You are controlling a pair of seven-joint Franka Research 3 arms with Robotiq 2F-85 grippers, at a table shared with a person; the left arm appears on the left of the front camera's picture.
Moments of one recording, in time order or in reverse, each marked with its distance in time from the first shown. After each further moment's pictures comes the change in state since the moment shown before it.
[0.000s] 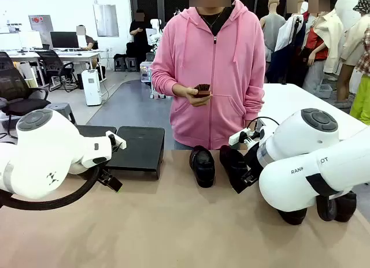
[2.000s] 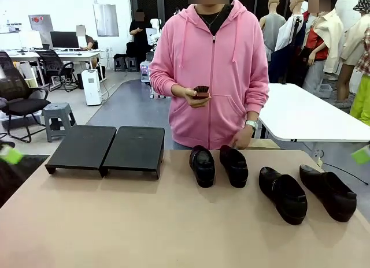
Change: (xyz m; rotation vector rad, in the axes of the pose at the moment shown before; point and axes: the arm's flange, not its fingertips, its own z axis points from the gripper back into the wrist) left arm -0.102 0.054 0.316 -0.202 -0.067 0.108; right arm -0.117 -0.075 0.325 0.164 -0.042 -0.289
